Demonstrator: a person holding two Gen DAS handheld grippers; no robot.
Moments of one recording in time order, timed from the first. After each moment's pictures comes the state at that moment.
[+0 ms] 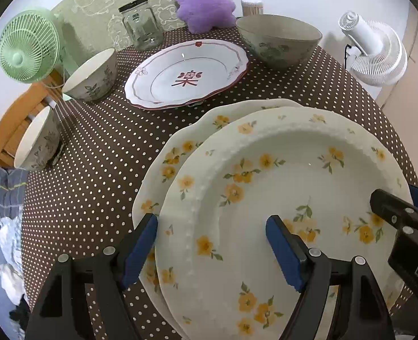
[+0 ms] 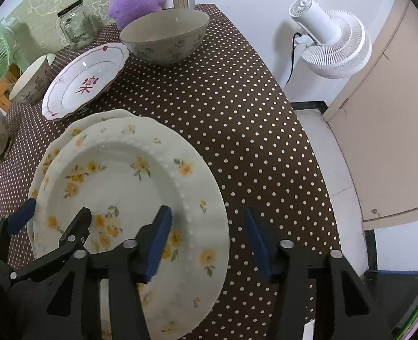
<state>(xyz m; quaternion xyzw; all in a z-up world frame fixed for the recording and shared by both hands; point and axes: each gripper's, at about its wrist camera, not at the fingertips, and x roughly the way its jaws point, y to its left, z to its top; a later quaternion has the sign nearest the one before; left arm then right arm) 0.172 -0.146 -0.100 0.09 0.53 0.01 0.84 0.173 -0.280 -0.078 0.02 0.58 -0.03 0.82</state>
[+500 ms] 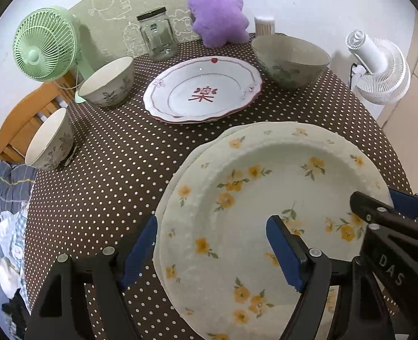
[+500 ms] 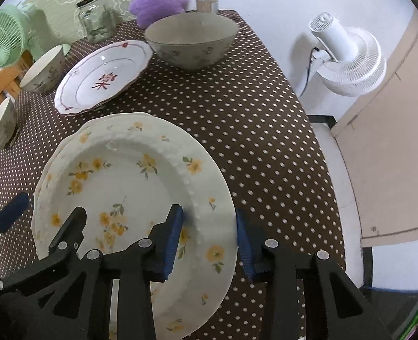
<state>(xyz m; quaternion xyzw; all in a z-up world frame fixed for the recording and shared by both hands) 0.169 -0.132 -0.084 0.06 0.51 0.02 0.86 0.187 -0.259 -0.077 -0.02 0.57 -0.01 0.82</state>
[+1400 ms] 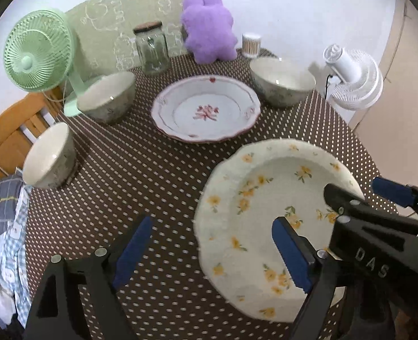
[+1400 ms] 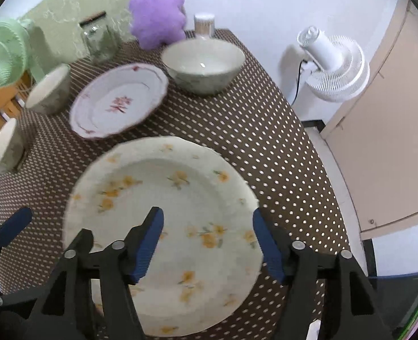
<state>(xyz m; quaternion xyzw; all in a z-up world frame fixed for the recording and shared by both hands) 0.161 -0.077 -0.046 0.05 0.49 -0.06 0.87 0.171 -0.212 -0.036 0.01 0.53 -0.05 0.85</state>
